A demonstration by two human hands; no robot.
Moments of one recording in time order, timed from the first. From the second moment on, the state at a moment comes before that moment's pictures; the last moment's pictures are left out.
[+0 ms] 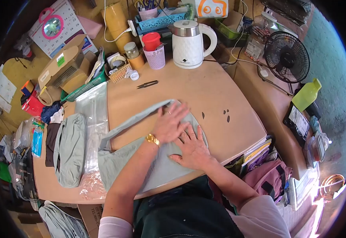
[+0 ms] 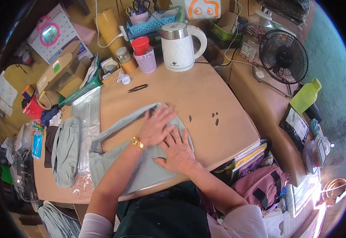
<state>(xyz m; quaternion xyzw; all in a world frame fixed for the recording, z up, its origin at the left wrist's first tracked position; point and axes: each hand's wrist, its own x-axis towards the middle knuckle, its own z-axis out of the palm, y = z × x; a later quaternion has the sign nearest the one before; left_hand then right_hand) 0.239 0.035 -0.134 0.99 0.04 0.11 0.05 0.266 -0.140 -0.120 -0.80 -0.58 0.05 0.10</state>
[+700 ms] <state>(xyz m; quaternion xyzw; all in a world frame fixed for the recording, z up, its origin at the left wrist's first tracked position) -0.013 -0.062 -0.109 0.96 0.25 0.07 0.12 0.256 -0.110 -0.088 -0.74 -0.65 0.08 0.14</state>
